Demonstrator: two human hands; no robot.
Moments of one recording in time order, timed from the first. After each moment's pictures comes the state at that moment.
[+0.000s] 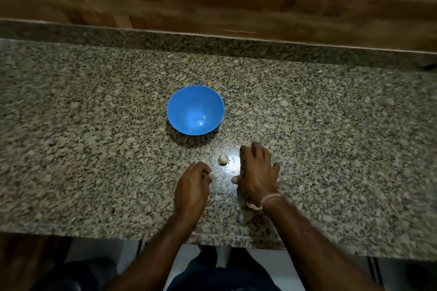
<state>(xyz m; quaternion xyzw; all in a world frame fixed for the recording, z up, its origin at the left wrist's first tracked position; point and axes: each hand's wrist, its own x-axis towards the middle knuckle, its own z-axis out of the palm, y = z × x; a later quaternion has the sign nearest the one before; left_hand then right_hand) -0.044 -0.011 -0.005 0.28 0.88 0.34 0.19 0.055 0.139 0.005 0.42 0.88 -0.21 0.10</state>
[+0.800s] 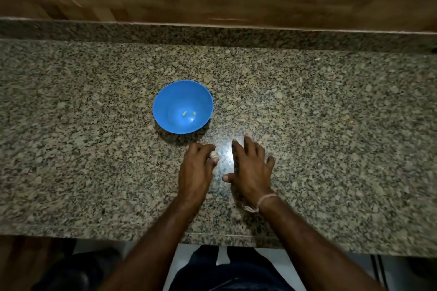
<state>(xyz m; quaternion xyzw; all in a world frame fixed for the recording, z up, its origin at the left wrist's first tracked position) -0.046 0.038 -0.010 0.35 0.85 0.36 0.16 0.063 0.149 0.003 0.40 0.88 -0.23 0.10</state>
